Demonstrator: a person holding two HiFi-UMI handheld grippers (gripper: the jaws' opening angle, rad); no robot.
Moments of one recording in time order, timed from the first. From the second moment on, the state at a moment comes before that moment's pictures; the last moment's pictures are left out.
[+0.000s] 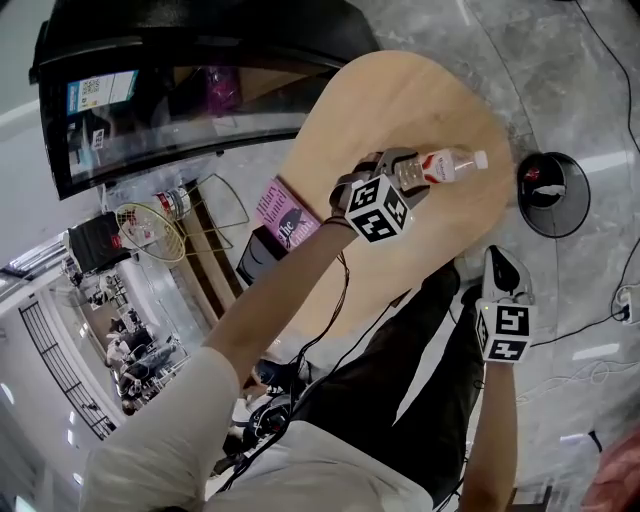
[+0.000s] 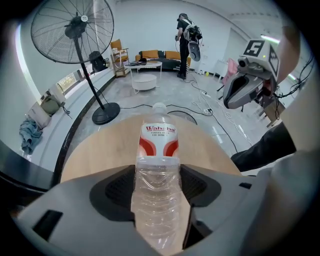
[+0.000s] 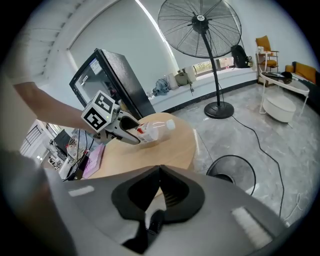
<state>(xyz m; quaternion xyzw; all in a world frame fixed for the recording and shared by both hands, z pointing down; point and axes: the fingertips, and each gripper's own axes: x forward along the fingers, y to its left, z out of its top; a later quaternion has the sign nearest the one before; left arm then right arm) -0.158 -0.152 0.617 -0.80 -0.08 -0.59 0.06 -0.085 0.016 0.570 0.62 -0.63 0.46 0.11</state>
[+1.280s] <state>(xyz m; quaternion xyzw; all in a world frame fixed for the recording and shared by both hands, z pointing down) 0.011 0.032 0.652 -0.80 -0.06 -0.59 -0.06 0.016 0.157 0.606 0.68 -0.55 0.48 0.06</state>
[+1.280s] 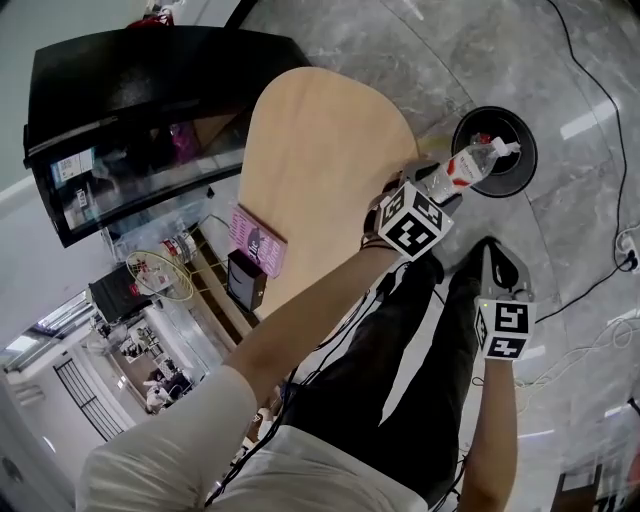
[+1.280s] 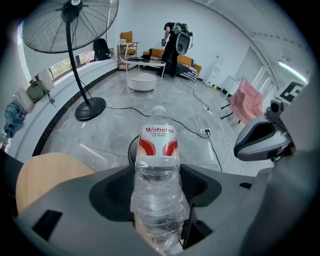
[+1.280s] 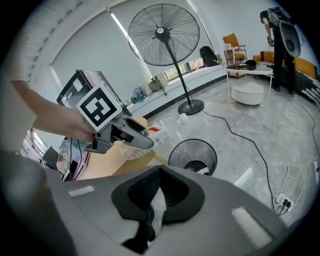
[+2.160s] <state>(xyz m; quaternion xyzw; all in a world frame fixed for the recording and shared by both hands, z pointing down) 0.052 0.068 0.796 -0.75 -0.01 -0.66 -0.09 0.055 0.219 0.670 0.69 -0.52 0.50 0.05</state>
